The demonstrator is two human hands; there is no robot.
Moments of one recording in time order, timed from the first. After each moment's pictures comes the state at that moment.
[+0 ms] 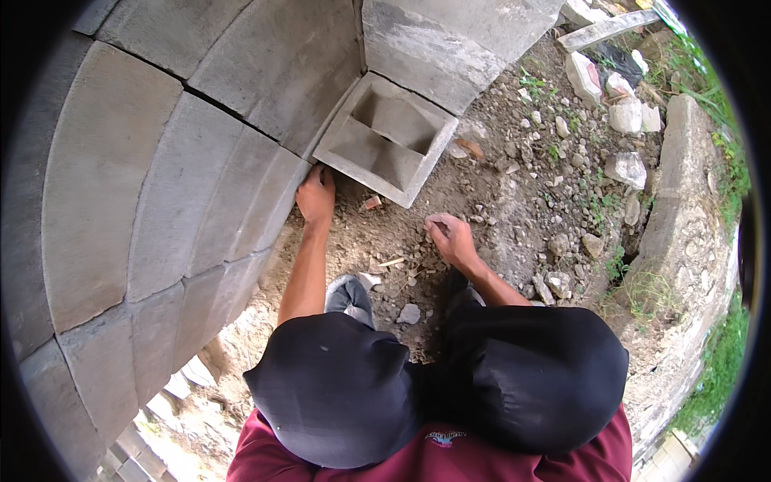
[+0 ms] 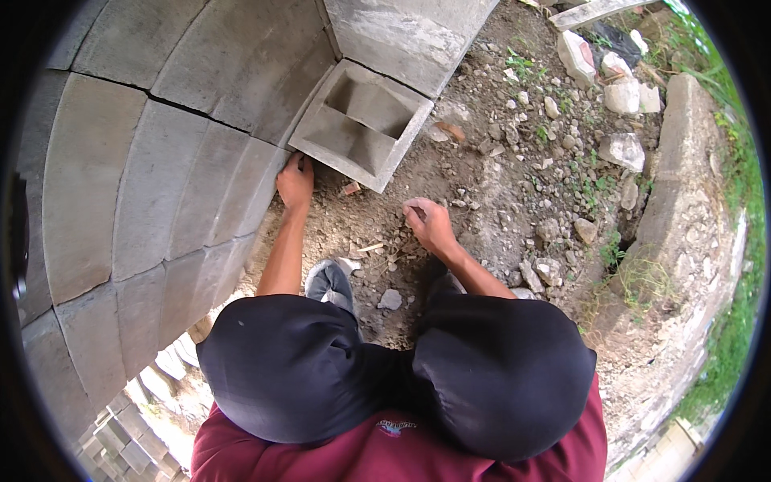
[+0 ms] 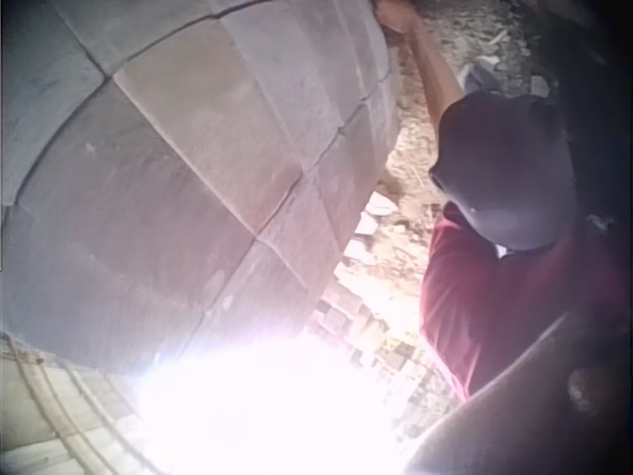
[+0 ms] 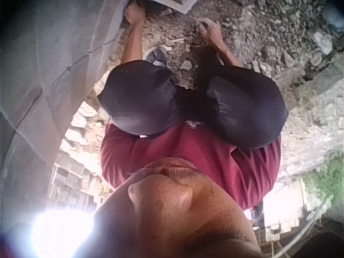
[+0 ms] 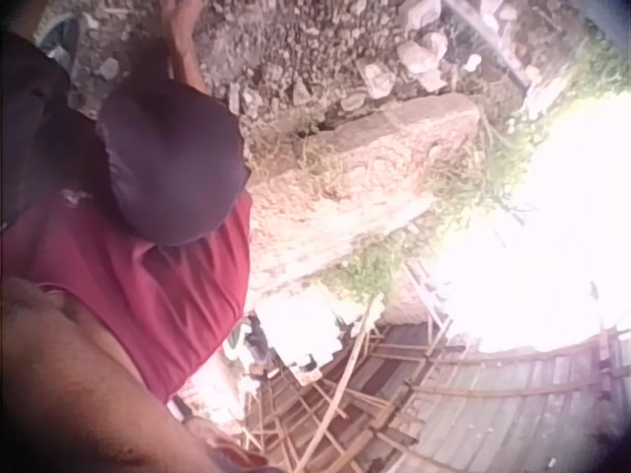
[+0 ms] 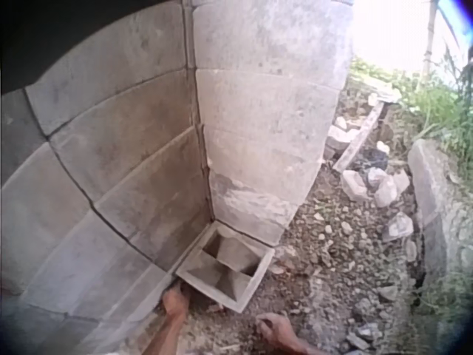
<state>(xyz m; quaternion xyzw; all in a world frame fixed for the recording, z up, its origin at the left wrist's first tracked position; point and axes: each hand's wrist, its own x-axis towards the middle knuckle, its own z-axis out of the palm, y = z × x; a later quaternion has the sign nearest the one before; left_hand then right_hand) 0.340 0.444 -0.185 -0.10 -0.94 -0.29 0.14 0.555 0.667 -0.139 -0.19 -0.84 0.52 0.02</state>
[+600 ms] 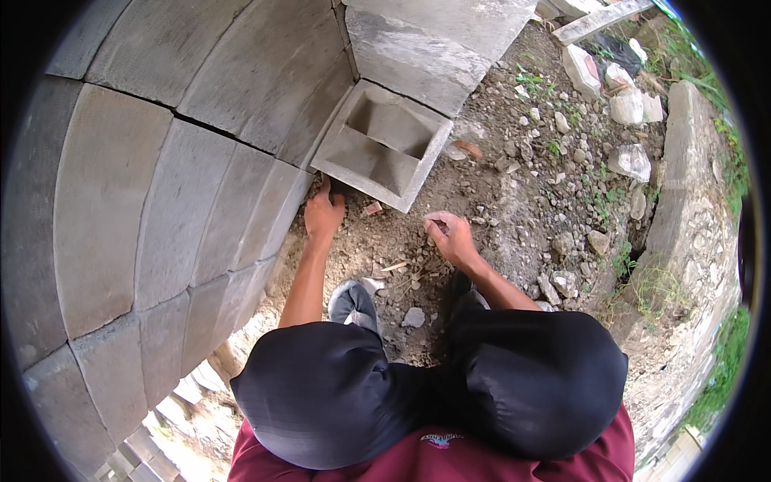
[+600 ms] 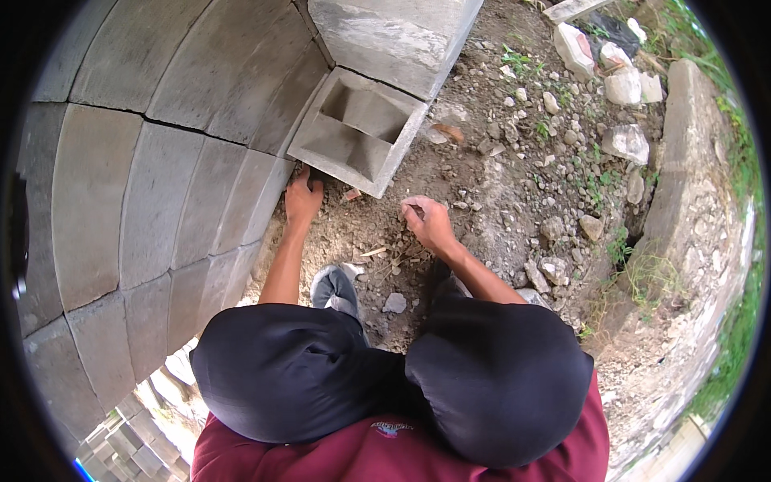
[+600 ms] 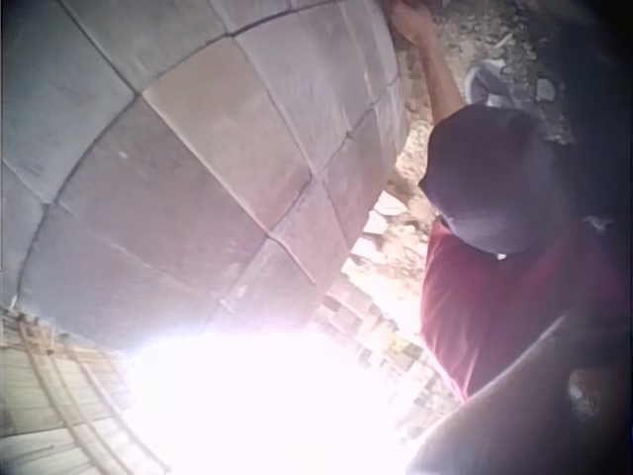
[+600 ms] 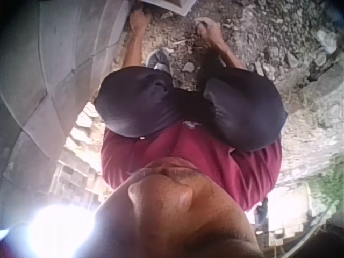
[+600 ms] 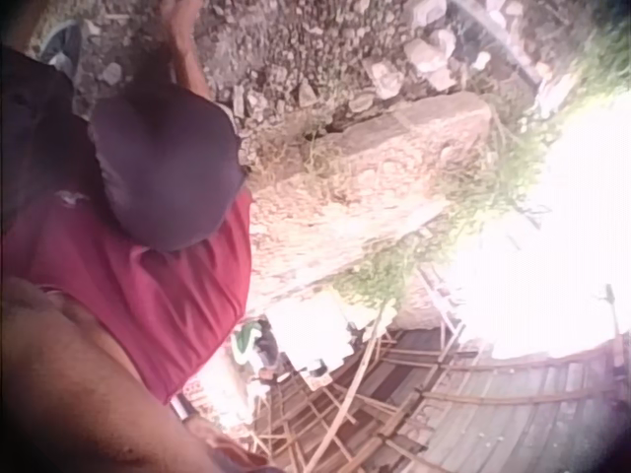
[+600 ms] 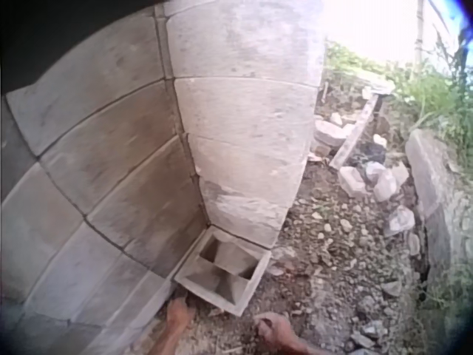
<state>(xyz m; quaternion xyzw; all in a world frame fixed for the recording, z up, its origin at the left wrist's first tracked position) 0.362 0.444 -0.156 -0.14 -0.96 -0.24 -0.04 0.548 0.671 -0.140 -0.19 -0.82 0.54 0.03</state>
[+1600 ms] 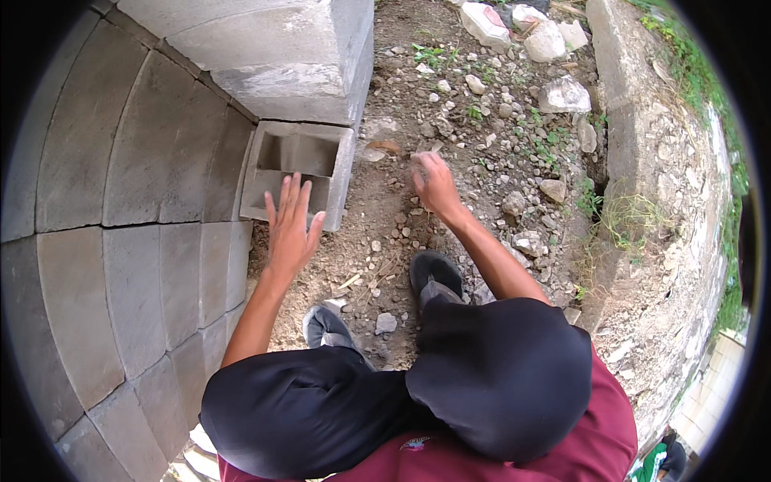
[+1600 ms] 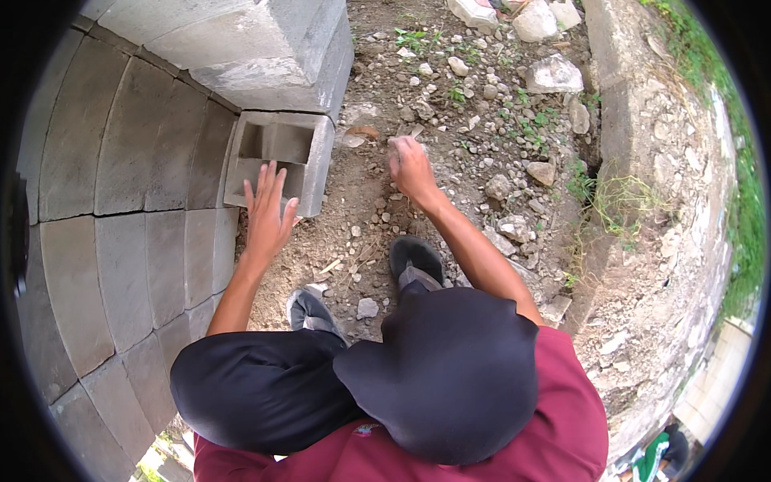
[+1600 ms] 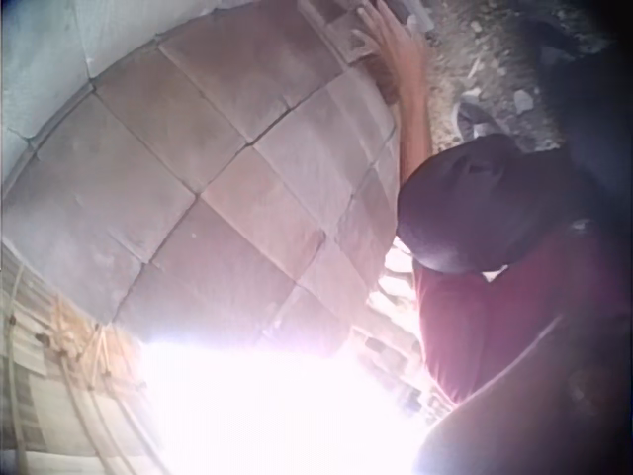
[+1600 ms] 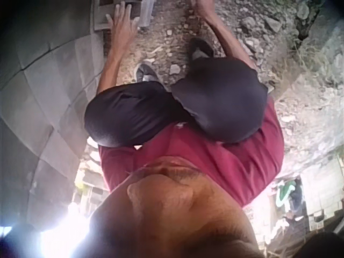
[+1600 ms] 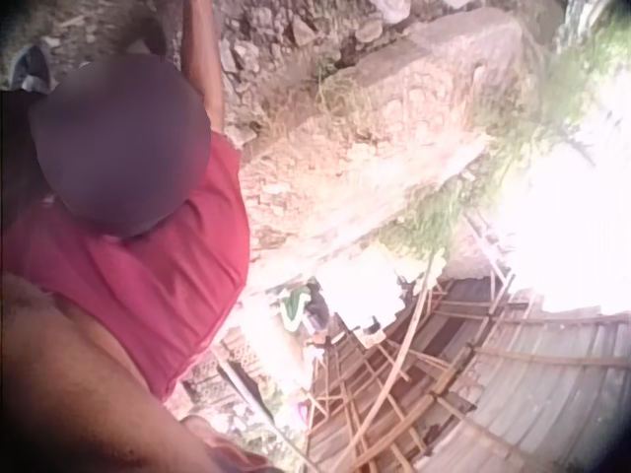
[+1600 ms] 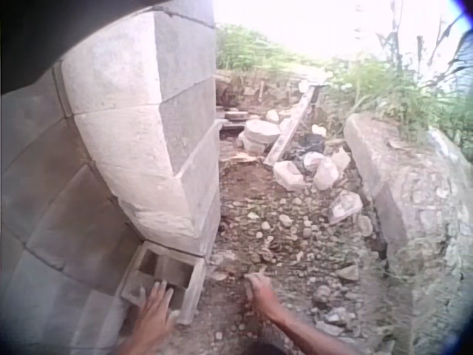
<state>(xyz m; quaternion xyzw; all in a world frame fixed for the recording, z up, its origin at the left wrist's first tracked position) 0.388 0.519 -0.046 -0.50 -0.85 -0.17 -0.04 0.541 0.789 -0.121 -0.21 -0.90 0.32 0.22</state>
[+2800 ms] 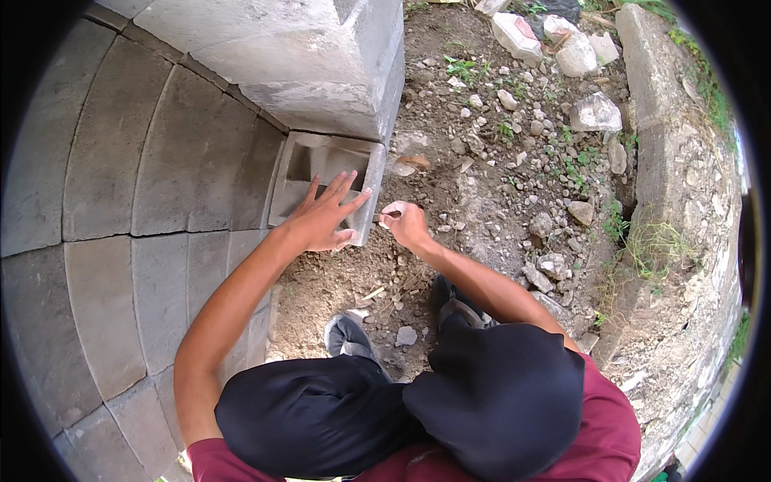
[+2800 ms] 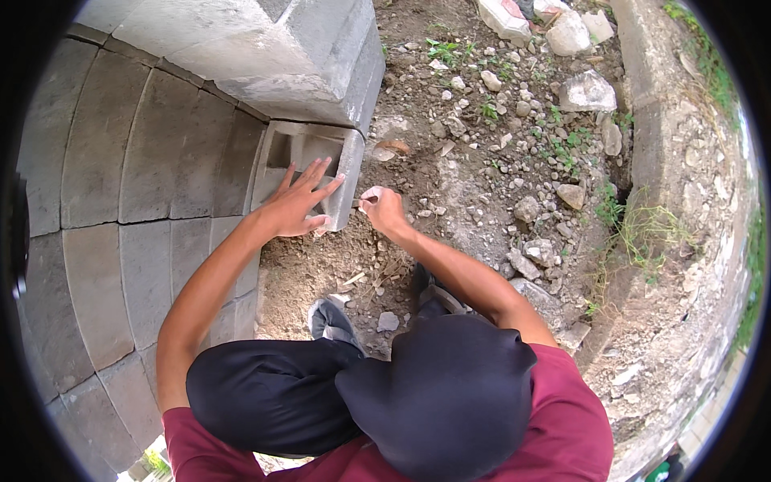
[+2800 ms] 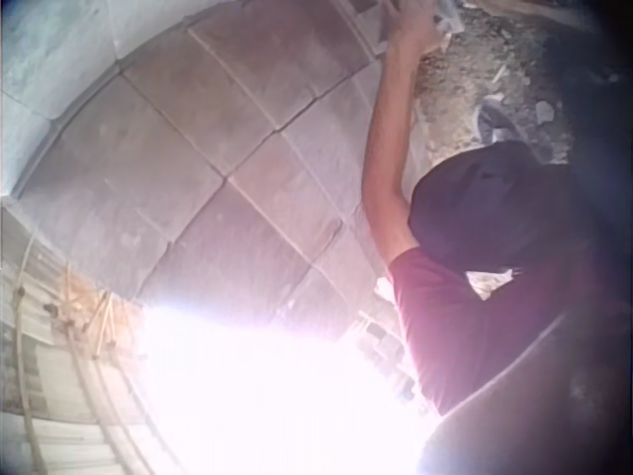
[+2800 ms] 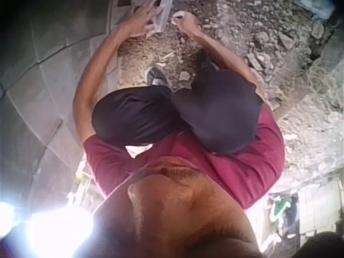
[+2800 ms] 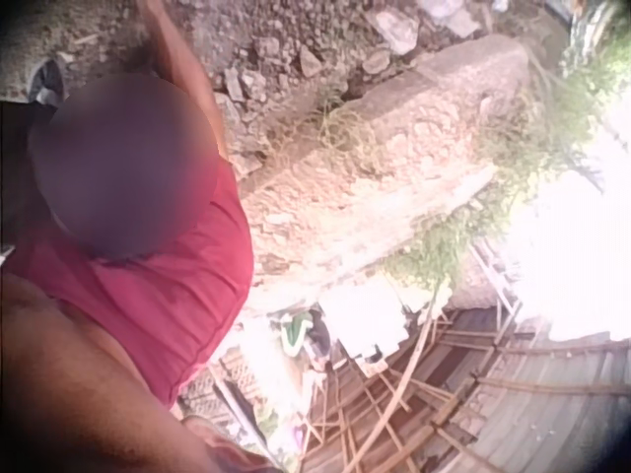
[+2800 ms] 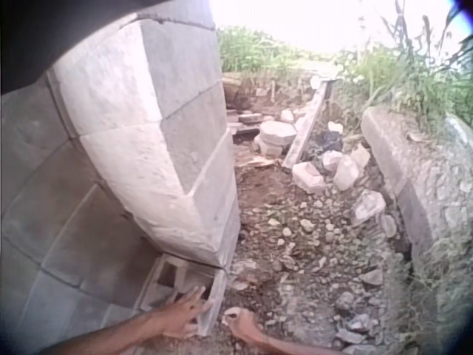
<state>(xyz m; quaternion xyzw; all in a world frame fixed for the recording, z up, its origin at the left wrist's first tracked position) 0.338 0.566 -0.001 -0.63 -0.72 0.10 -0.27 0.491 0.690 -0.148 -0.37 -0.75 0.55 0.02</state>
